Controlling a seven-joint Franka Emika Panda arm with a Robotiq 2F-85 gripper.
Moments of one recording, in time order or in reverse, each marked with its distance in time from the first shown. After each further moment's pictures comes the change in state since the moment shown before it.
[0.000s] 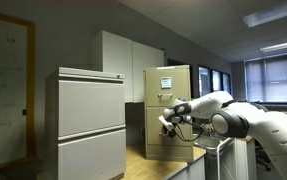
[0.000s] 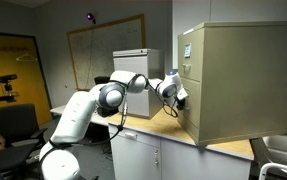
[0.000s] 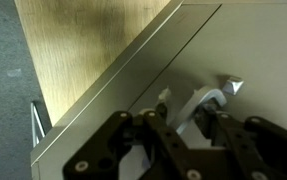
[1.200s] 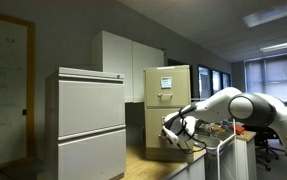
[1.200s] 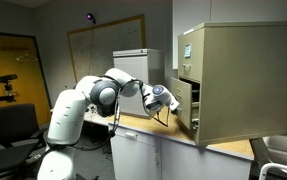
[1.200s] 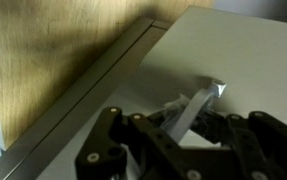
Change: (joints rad) arm -0.311 -0.187 0.486 -0.489 0.415 0.645 -0.644
